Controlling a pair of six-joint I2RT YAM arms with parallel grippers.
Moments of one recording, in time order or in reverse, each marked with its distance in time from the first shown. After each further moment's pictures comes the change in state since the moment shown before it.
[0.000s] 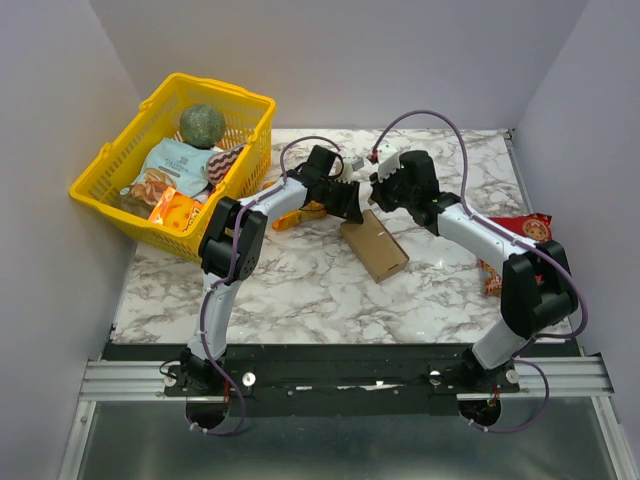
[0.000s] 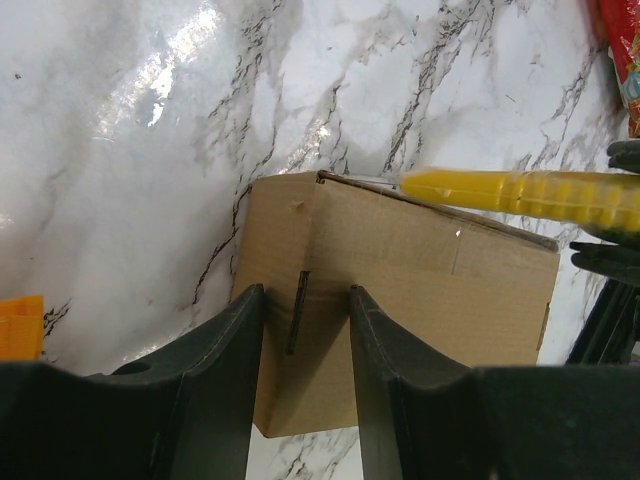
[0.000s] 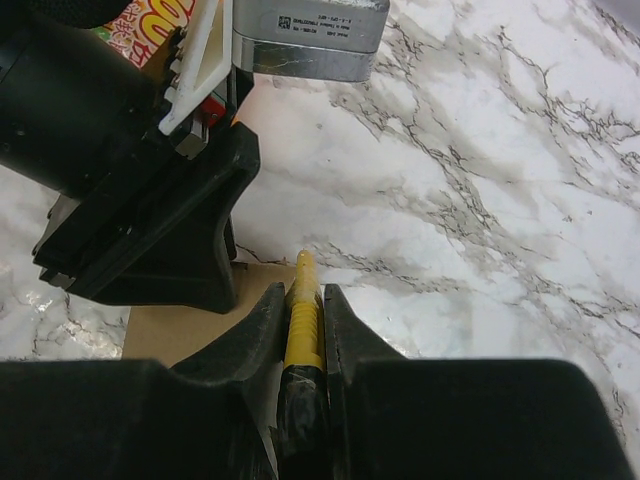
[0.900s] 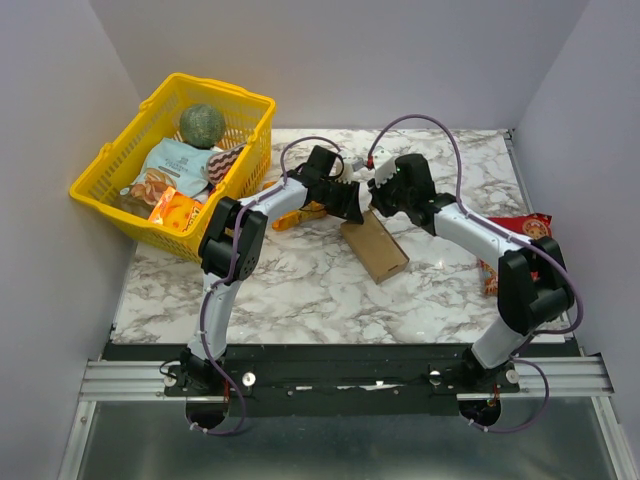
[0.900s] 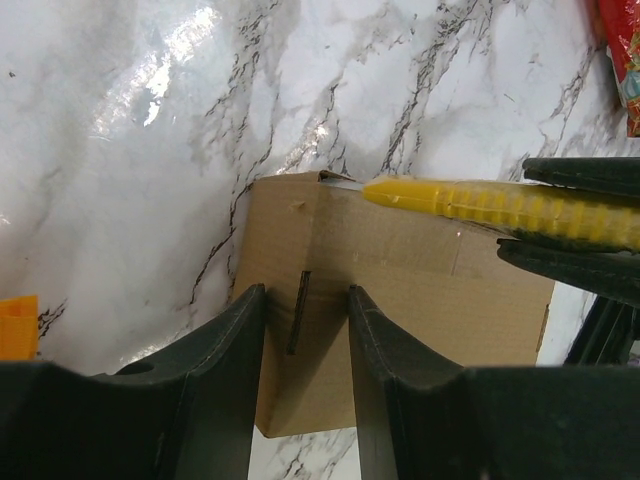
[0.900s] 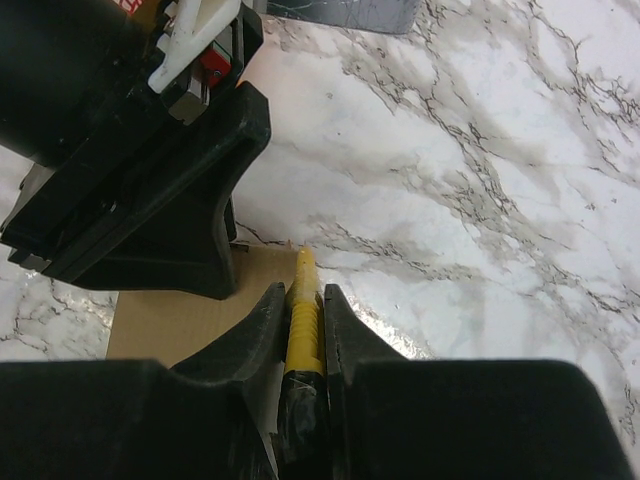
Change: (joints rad) left arm 0.000 0.000 -0.003 0.004 0.000 -0.001; right arm 0.006 0.033 0.001 -0.034 0.000 -0.026
